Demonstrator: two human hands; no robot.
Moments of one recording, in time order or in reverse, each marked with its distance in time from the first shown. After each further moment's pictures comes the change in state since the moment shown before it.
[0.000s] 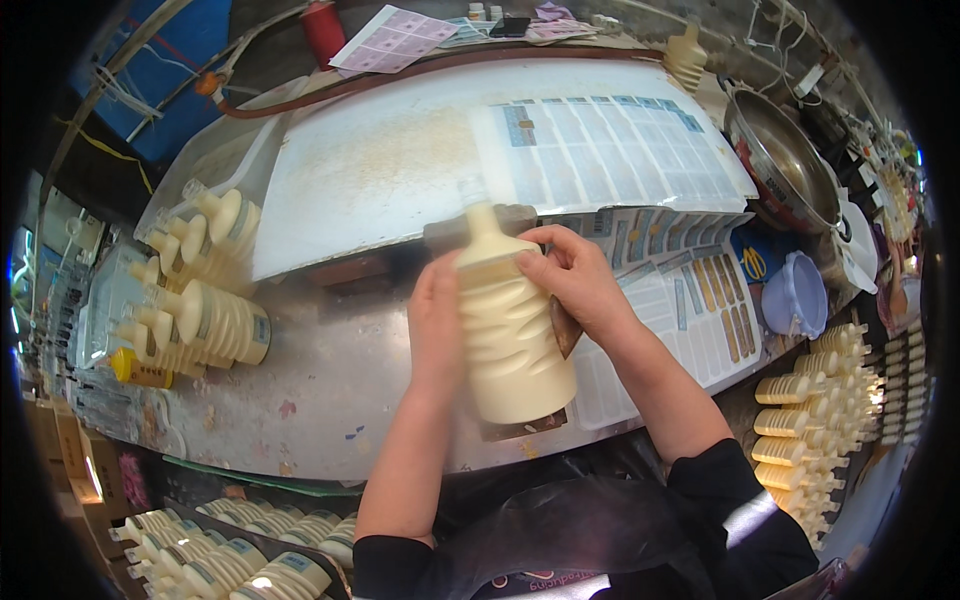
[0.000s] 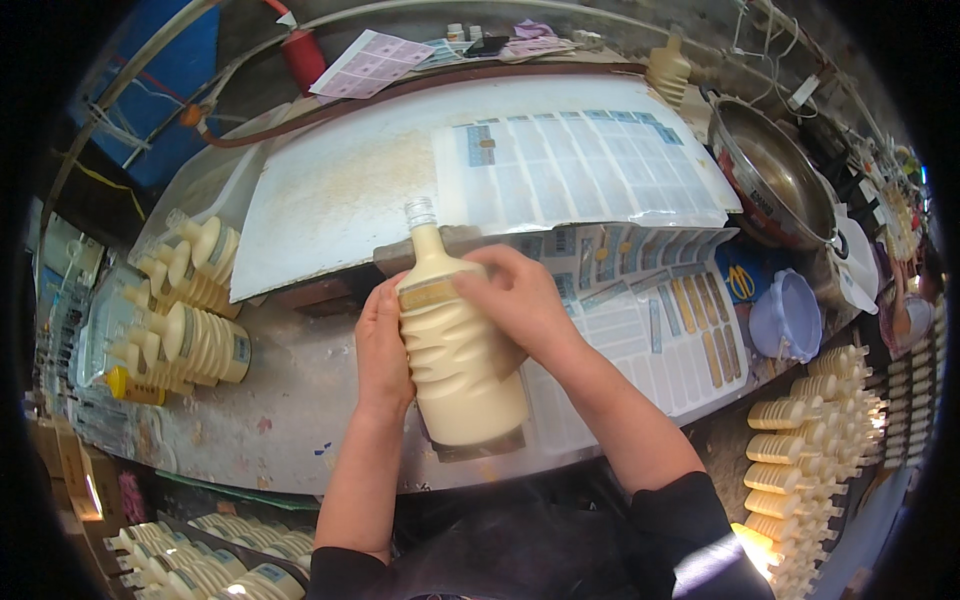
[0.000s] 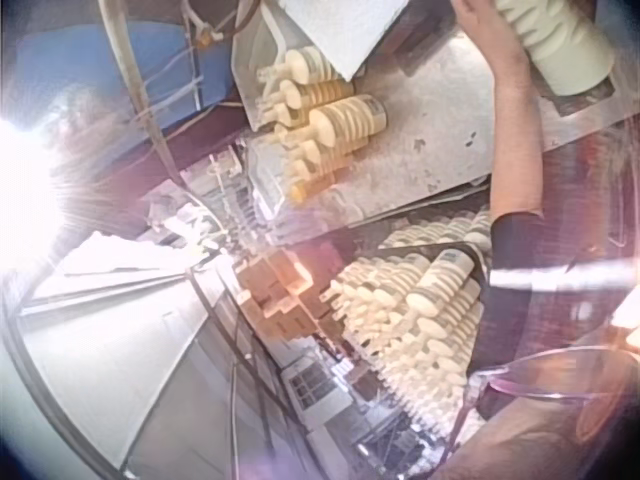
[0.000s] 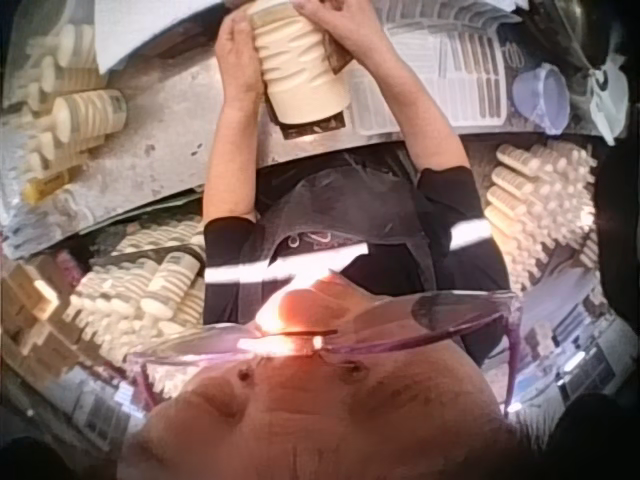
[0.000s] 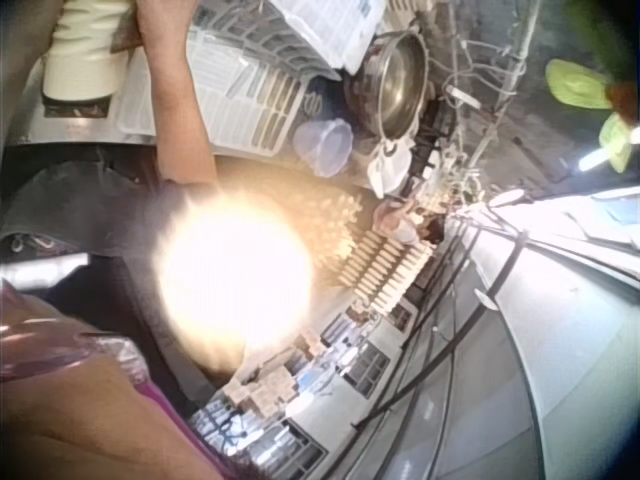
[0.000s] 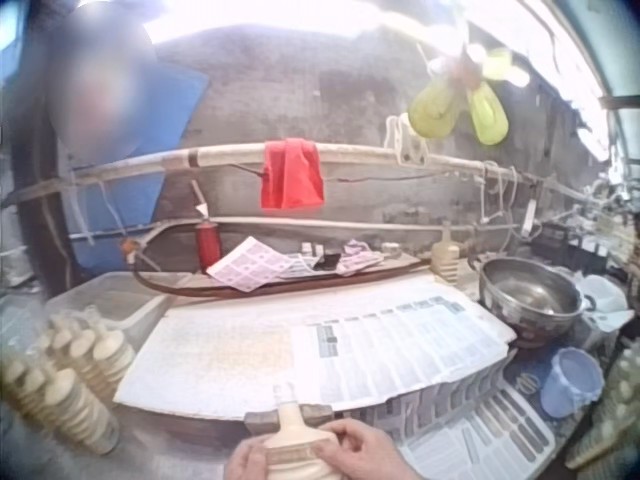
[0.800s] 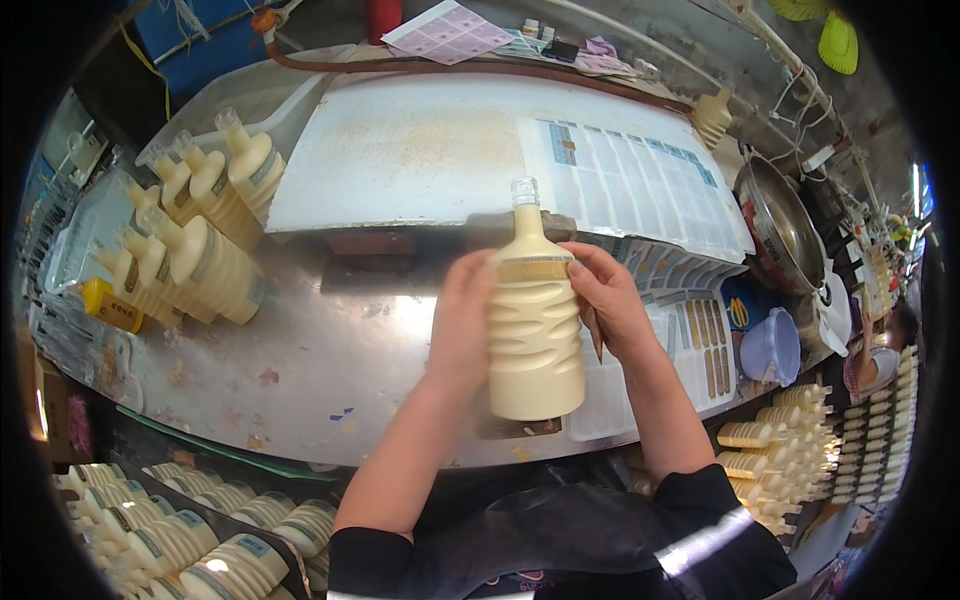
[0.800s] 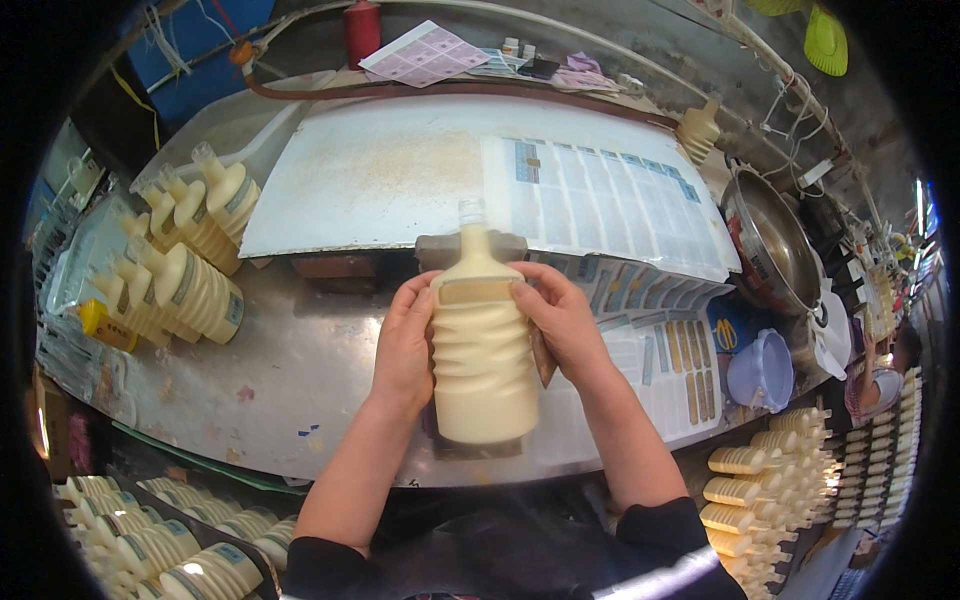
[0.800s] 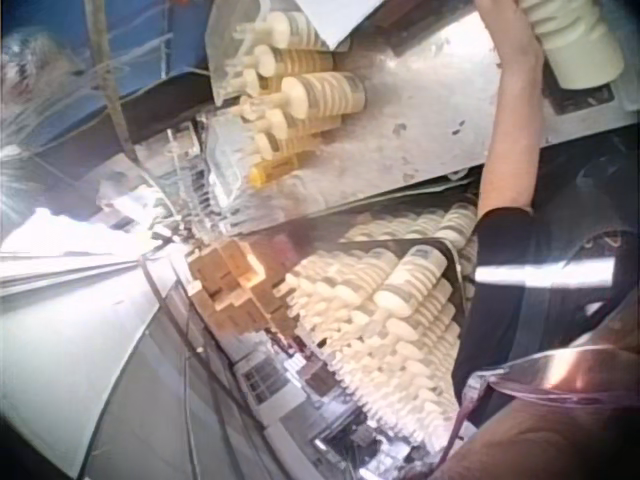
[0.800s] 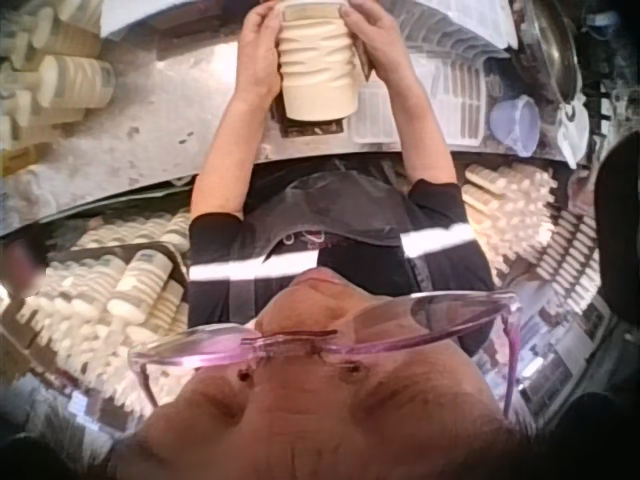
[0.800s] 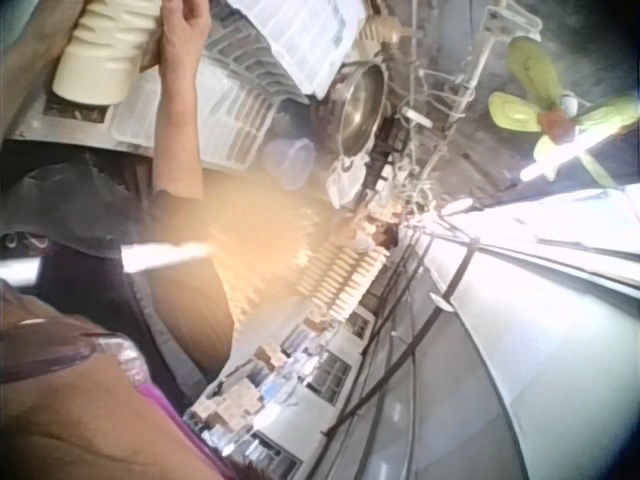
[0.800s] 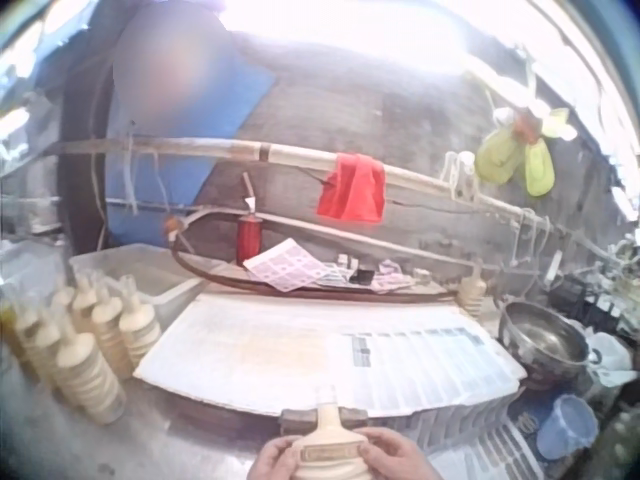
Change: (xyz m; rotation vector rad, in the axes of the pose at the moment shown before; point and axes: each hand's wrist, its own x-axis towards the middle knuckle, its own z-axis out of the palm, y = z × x) left_hand -0.013 0.008 0.001 -0.340 0.037 -0.193; right_hand -0.010 -0.004 -0.002 0.291 -0.090 0.036
